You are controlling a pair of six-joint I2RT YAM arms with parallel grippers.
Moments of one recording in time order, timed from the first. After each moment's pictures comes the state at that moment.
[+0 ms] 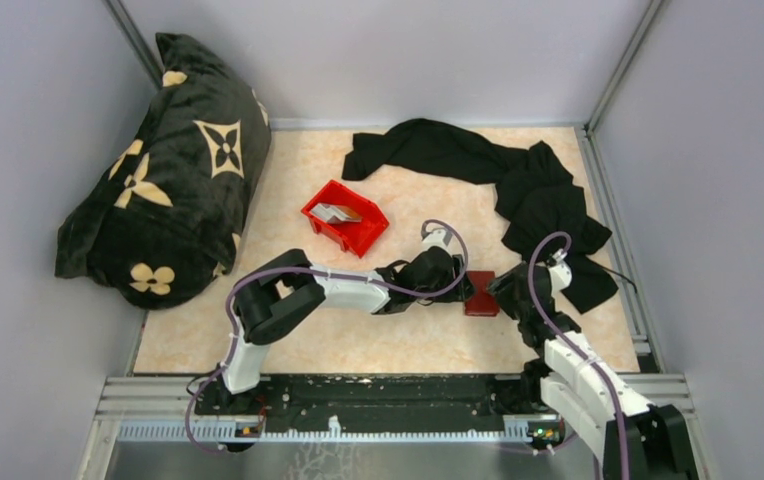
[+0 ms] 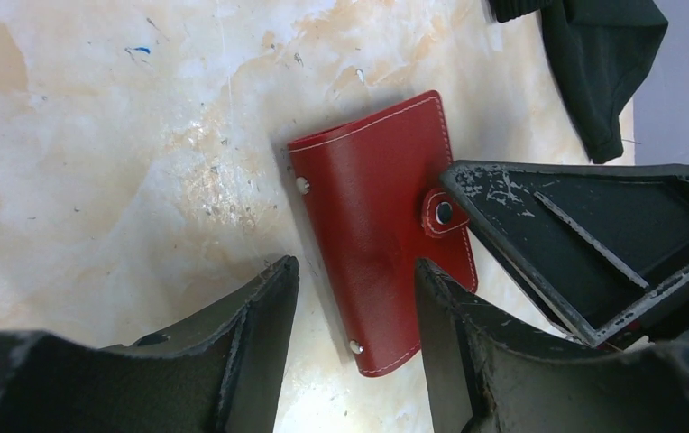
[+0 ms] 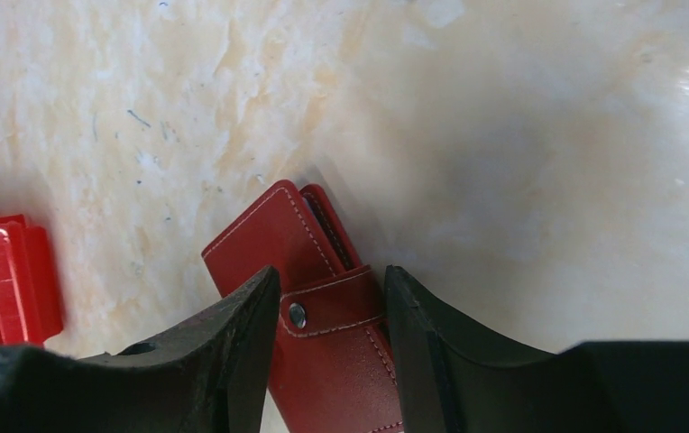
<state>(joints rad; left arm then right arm) -1.12 2.05 1.16 0.26 -0.13 -0.93 0.23 0.76 0.18 -0.15 0.22 1.01</state>
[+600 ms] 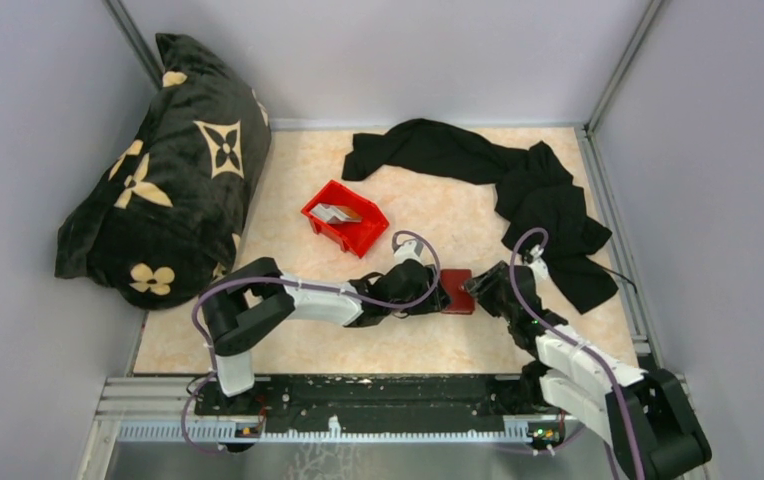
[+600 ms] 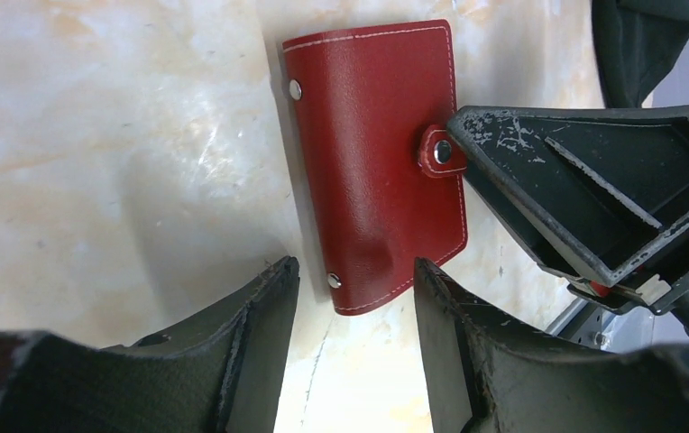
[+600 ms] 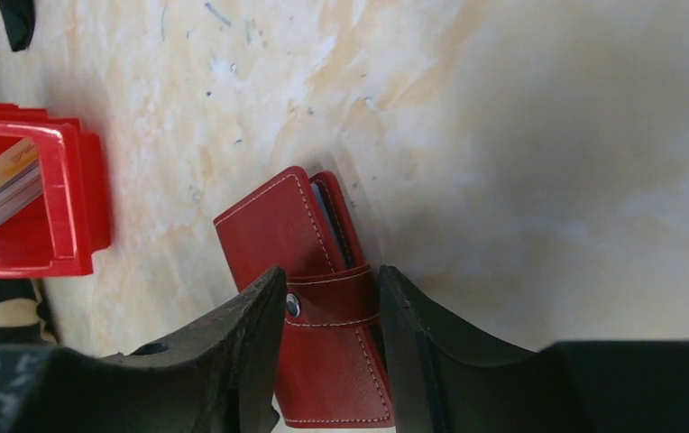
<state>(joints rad) -1.12 1.88 0.93 0.28 -0.18 -1.03 0.35 0.90 0.15 0.09 0.12 1.04</state>
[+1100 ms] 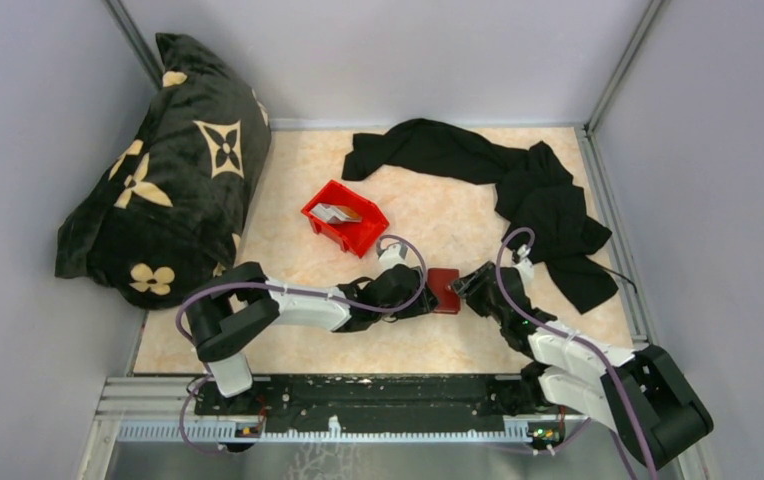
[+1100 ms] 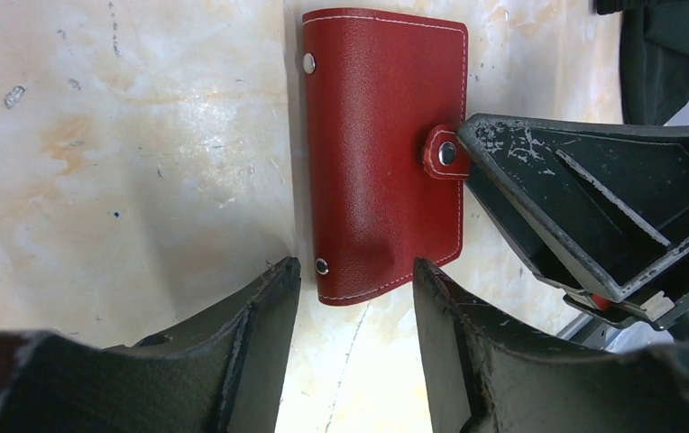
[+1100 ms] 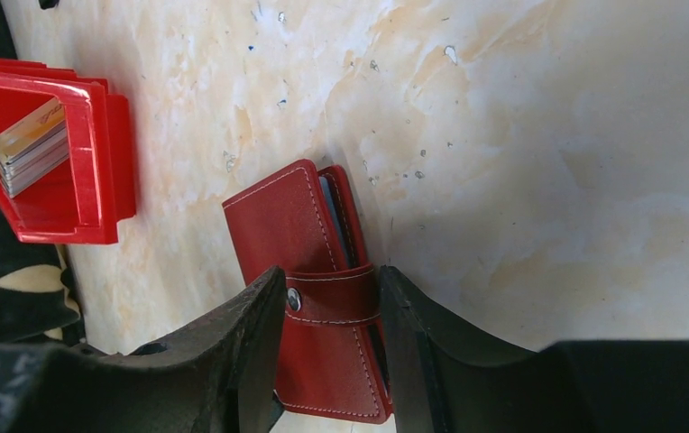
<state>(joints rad) -1.12 1.78 0.81 0.25 -0.25 -1.11 0.50 1.01 0.15 0.24 0.16 1.12</state>
